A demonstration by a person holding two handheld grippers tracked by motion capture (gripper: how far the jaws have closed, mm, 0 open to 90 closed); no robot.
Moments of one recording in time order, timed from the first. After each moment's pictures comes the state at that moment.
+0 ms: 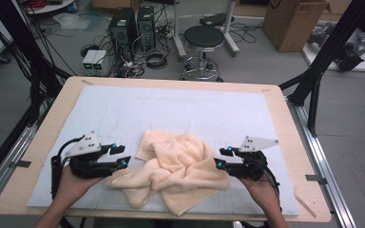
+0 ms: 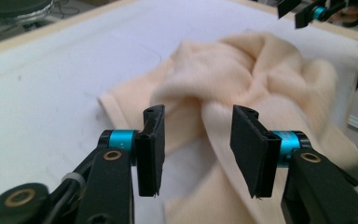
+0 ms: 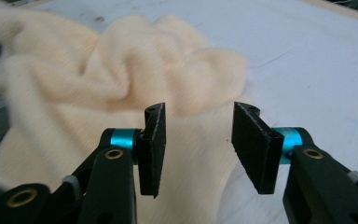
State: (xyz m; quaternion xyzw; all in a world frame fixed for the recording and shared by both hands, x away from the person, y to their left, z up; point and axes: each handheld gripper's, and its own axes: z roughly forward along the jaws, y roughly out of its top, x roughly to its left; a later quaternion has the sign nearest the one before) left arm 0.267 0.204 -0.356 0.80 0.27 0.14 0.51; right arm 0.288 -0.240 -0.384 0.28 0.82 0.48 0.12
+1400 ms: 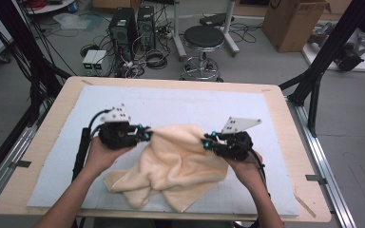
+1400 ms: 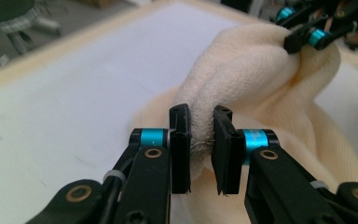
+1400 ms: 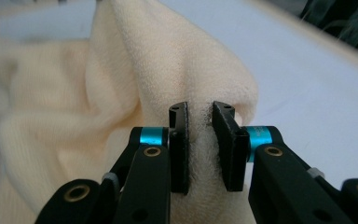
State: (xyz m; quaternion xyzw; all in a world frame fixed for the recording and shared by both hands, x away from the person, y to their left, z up) left arm 0.311 0.149 -0.353 0.84 0.26 0.09 0.47; right arm 0.304 -0.201 -0.358 0.24 0.85 0.45 0.13
